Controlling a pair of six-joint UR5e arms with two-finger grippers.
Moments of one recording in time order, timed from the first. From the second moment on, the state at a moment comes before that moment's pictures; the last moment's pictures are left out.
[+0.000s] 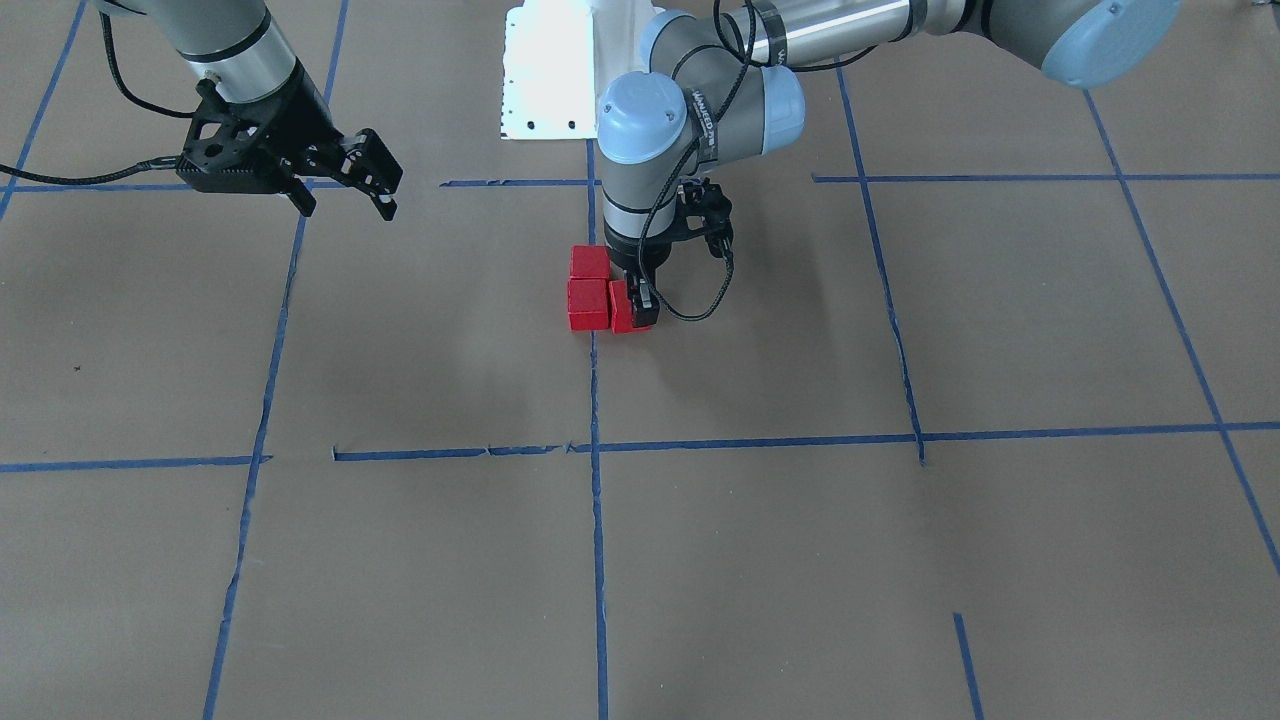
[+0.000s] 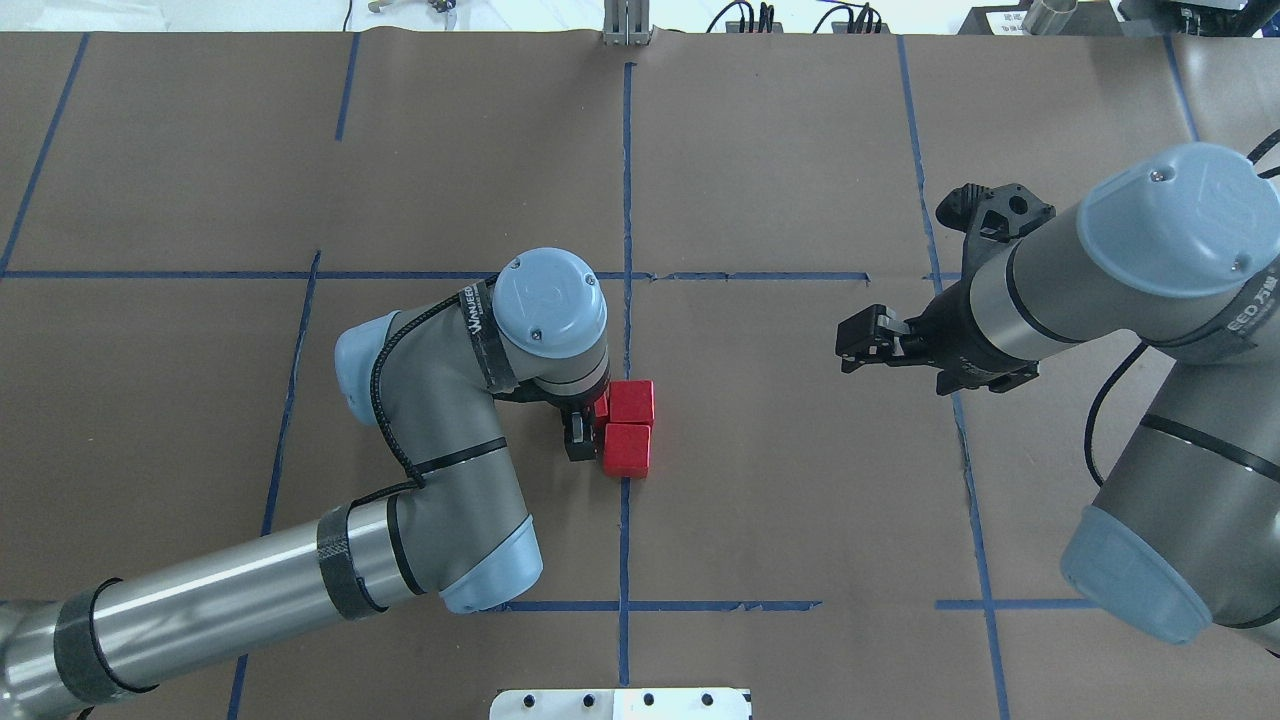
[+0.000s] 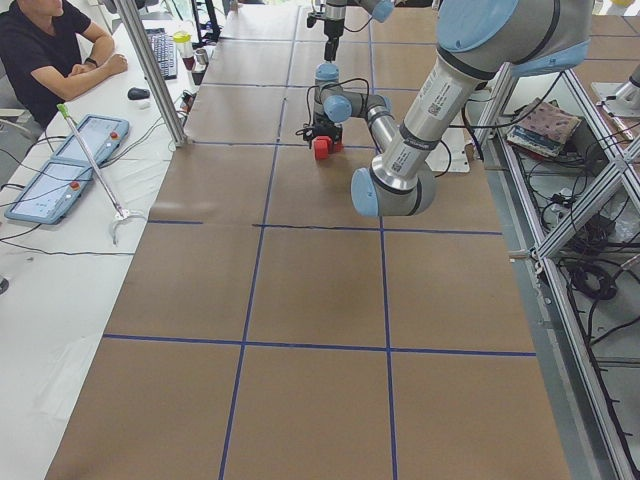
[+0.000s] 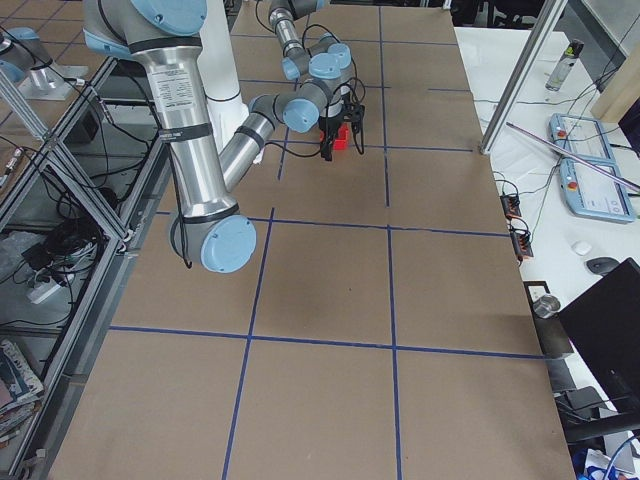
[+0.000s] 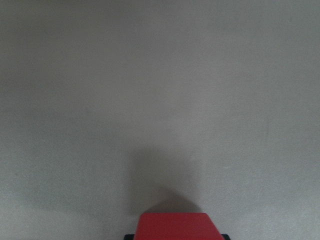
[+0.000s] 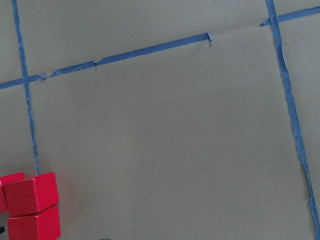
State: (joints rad) left arm -0.46 -2.37 -1.51 -1.61 -1.82 -2.91; right arm 0.68 -1.31 2.16 -1.60 2.01 1.32
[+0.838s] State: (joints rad) left arm -0.58 -2.21 -1.83 -1.59 -1.90 -2.57; right arm 0.76 -1.31 2.13 -1.60 2.02 1.27
